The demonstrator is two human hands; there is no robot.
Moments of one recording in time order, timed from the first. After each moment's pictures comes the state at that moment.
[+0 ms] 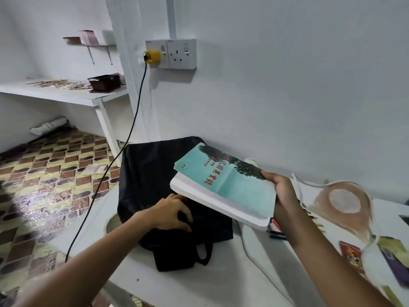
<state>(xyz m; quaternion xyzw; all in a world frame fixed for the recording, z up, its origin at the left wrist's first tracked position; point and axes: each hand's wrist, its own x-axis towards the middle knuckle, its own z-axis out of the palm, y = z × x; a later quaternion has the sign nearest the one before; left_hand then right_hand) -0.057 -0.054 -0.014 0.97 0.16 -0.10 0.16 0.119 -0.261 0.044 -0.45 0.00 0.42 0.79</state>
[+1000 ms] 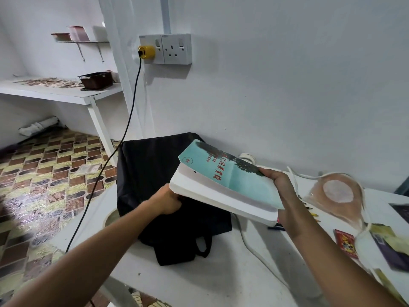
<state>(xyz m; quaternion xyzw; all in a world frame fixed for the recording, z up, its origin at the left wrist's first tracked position) -0.046 -0.050 -0.018 0.95 0.26 -0.01 0.17 0.128 -0.265 0.028 -0.49 -0.02 0.43 0.76</state>
